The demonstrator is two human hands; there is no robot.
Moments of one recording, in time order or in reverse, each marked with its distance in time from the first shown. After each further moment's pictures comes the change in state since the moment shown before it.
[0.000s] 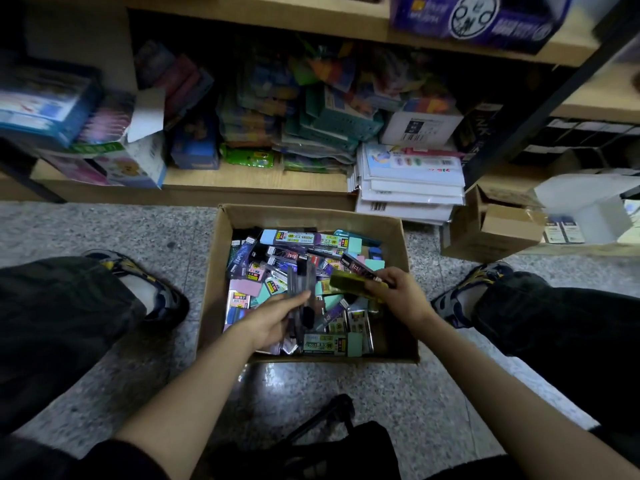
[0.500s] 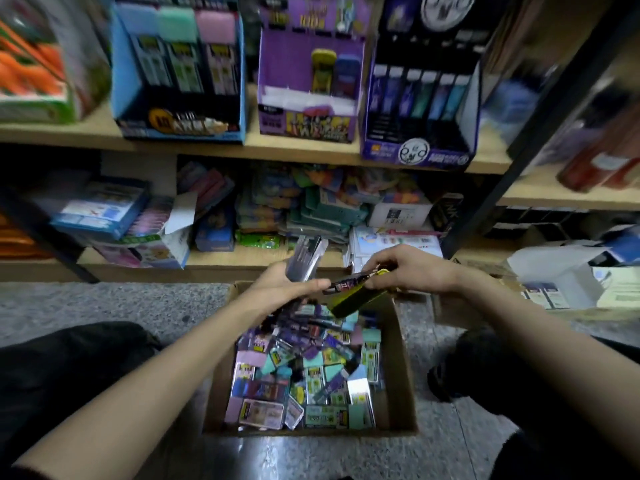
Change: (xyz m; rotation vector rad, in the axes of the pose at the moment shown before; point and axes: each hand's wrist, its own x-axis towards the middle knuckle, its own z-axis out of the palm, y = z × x) left_hand -0.102 0.146 0.066 0.676 0.131 0.622; right_hand -0.003 -0.185 -0.099 -0.426 -0.403 -0.358
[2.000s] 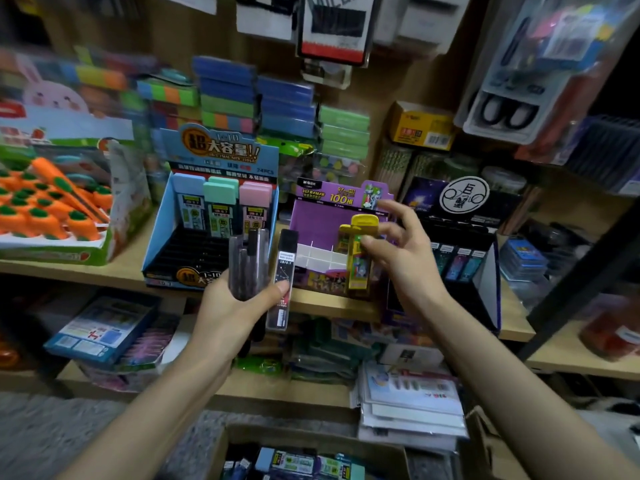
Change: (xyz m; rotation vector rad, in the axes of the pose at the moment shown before) left_hand 0.018 0.141 -0.105 -0.335 0.543 0.404; right_hand 0.092 -0.150 -0.119 0.627 0.682 -0.489
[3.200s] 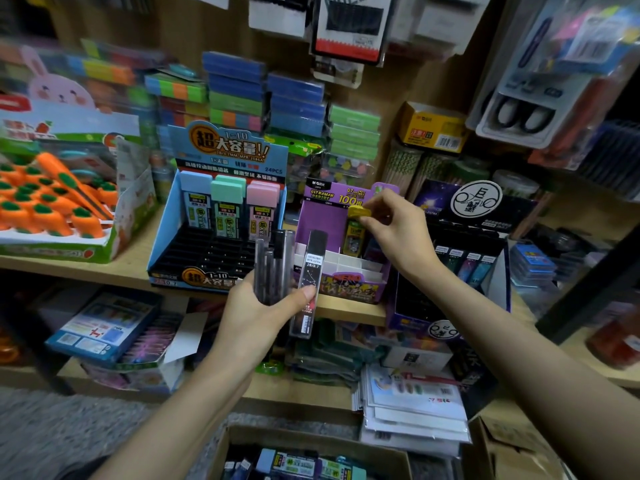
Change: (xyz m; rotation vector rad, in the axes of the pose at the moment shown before) left_hand -0.006 0.007 0.015 0.002 -0.043 -0.011; right_hand 0.057 0.012 0.003 -0.742 0.022 -0.319
